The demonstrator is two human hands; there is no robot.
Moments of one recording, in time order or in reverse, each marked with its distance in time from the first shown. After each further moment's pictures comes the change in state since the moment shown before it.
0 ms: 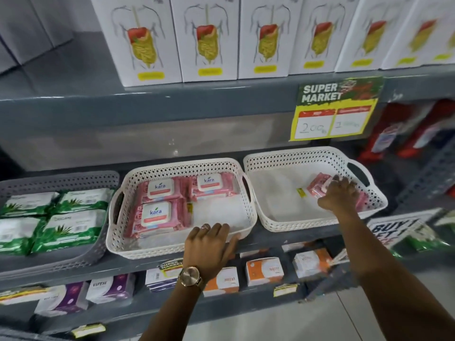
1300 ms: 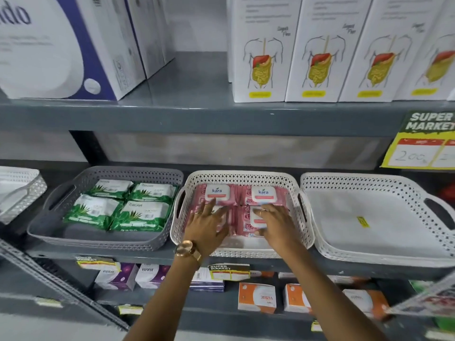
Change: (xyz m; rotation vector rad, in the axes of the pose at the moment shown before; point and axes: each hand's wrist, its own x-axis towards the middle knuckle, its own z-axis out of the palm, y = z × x) left_hand 0.000 -0.124 -0.031 -0.216 -0.289 -0.305; right_hand -0.156 -0.192 0.061 0.045 -0.050 -0.869
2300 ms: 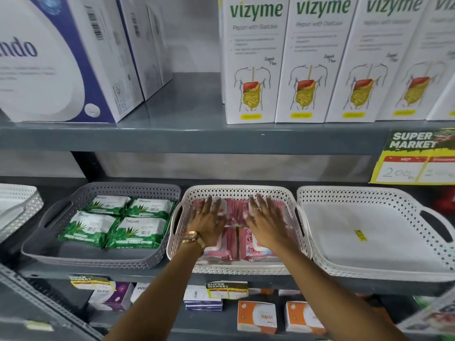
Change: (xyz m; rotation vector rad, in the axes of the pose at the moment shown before) left_hand 0.059 -0.009 -0.001 0.022 0.002 -0.066; right_hand 0.050 0.004 0.005 -0.057 0.000 0.000
